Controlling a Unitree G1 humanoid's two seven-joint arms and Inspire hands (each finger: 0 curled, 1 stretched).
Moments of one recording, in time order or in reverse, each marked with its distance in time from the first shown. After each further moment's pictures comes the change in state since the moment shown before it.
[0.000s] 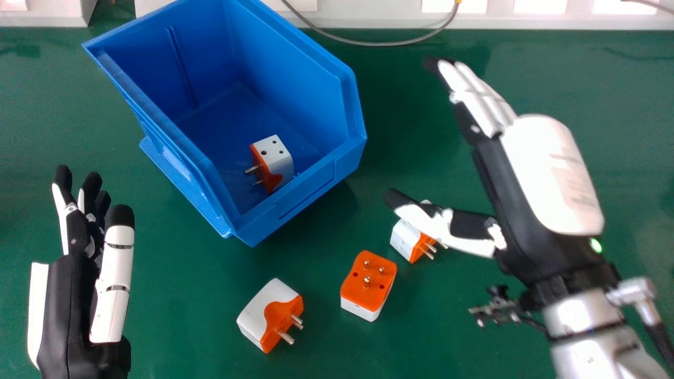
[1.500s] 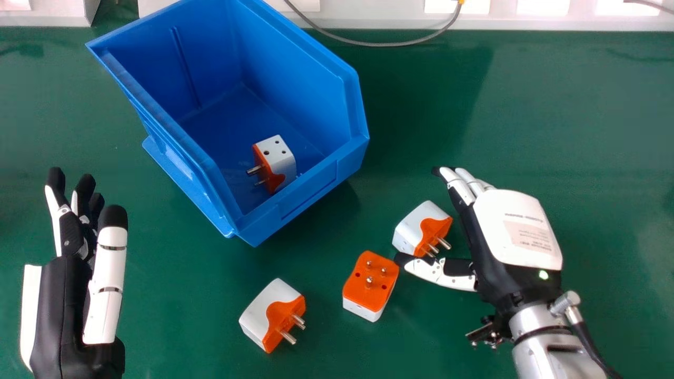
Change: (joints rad) left arm 0.007 0.001 0.016 -0.012 -0.002 0.017 0.001; right arm -0.258 0.051 0.119 0.648 -0.176 0.125 -0.103
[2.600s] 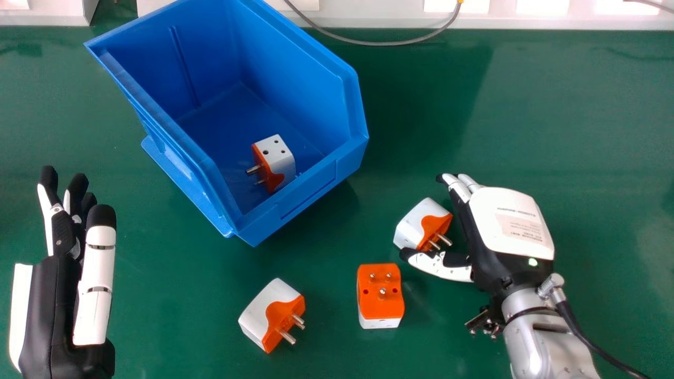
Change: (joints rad) left arm 0.014 0.029 0.012 -0.032 0.002 0.025 -0.004; right arm -0.123 0.001 0.052 0.163 0.024 0.096 0.007
